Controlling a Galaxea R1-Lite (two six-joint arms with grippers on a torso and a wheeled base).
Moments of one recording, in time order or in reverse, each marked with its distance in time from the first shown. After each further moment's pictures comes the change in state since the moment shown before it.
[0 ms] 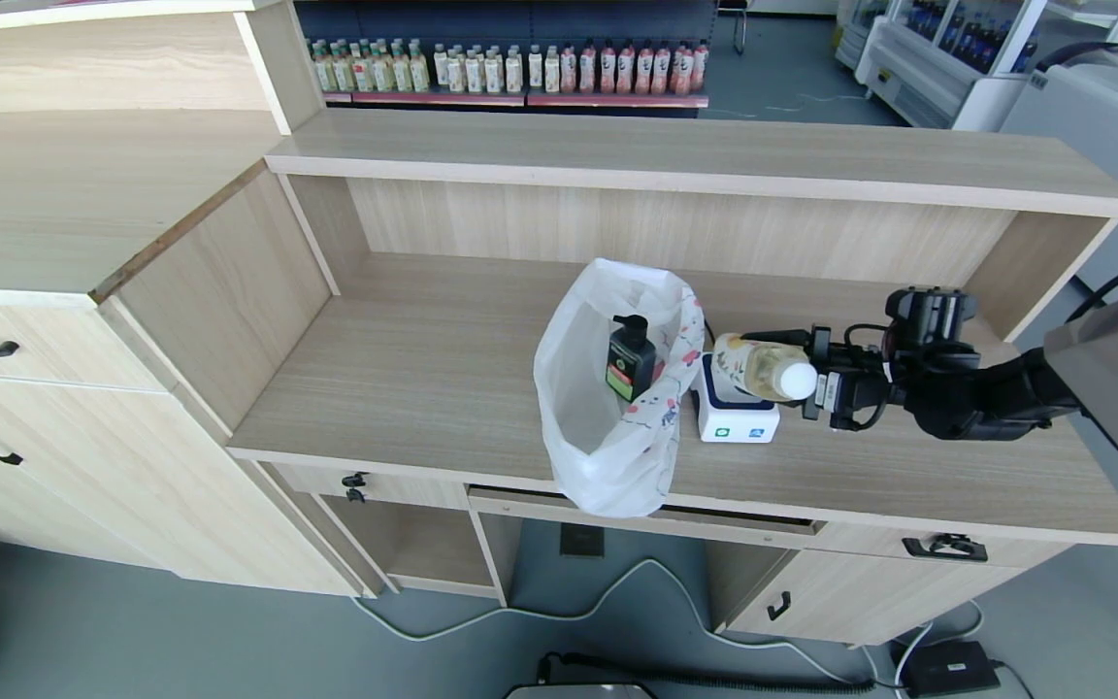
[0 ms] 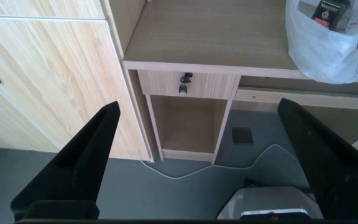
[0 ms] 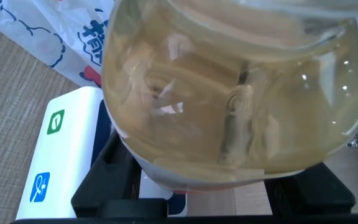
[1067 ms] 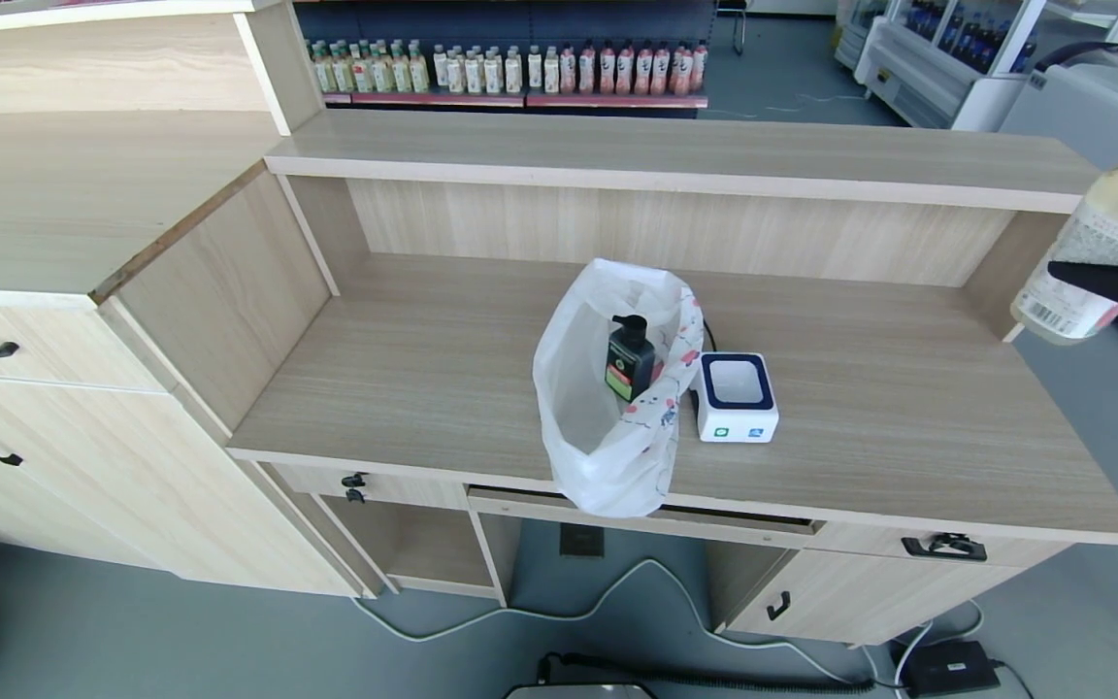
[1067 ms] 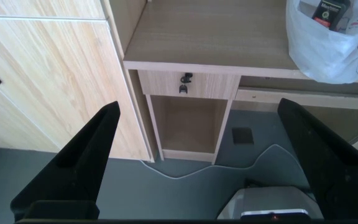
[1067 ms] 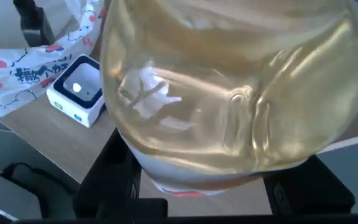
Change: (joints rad) left arm 0.000 0.000 0.000 0.000 0.000 0.000; right arm -0.411 -0.795 0.354 0.354 -0.460 1.047
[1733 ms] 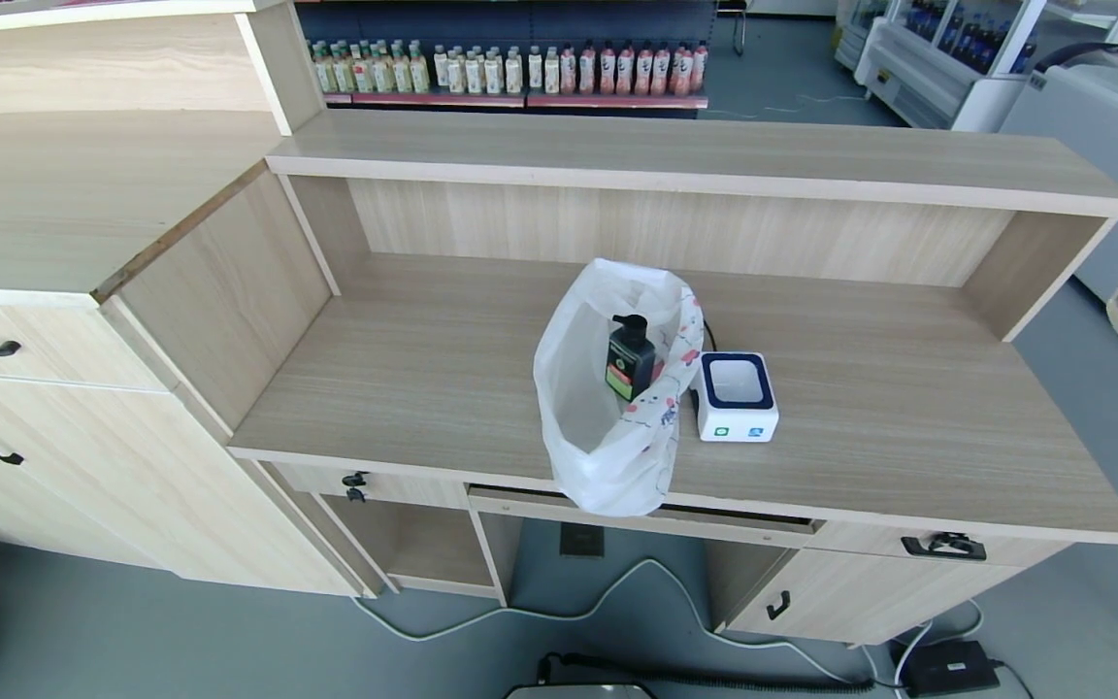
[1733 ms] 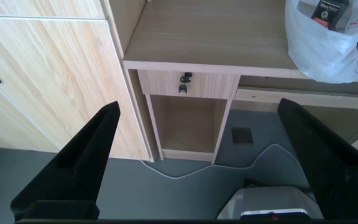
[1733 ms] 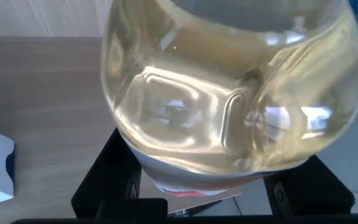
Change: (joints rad) left arm -0.001 0.000 0.000 0.000 0.000 0.000; right arm 0.170 -0.123 0.153 -0.145 -0.843 0.295
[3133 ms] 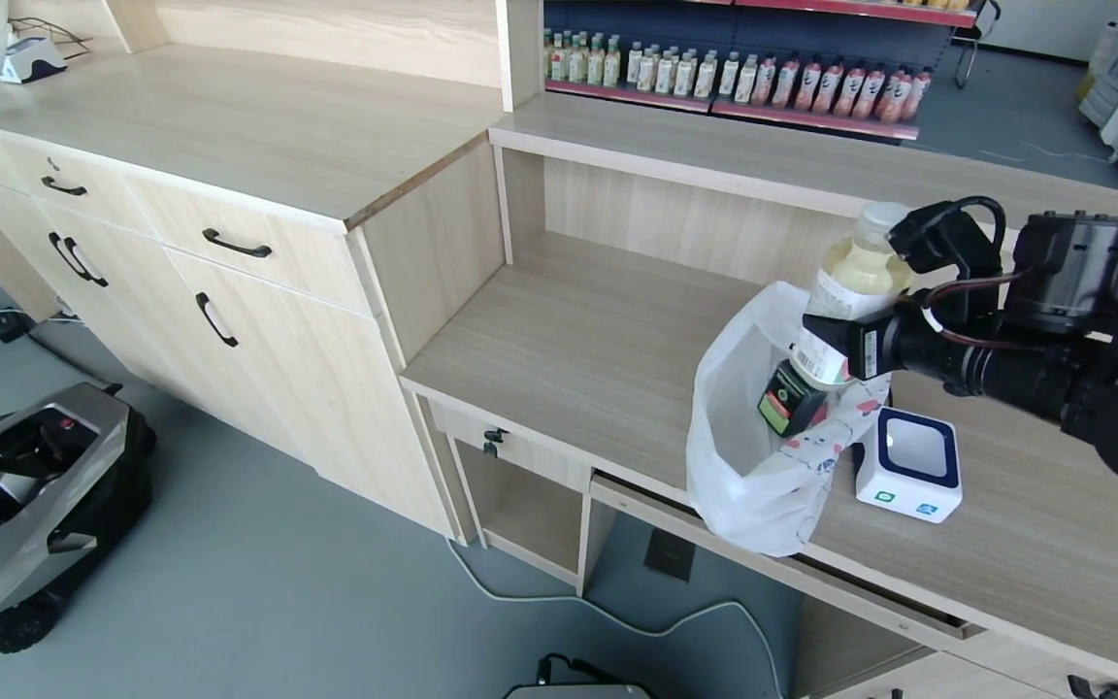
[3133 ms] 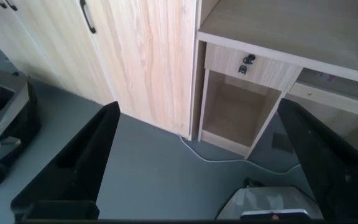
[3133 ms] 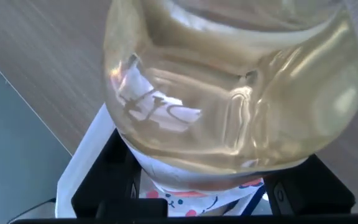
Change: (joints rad) left arm 0.000 0.000 0.000 0.000 0.000 0.000; right arm 0.450 0.267 0.065 -0.228 0.192 -0.055
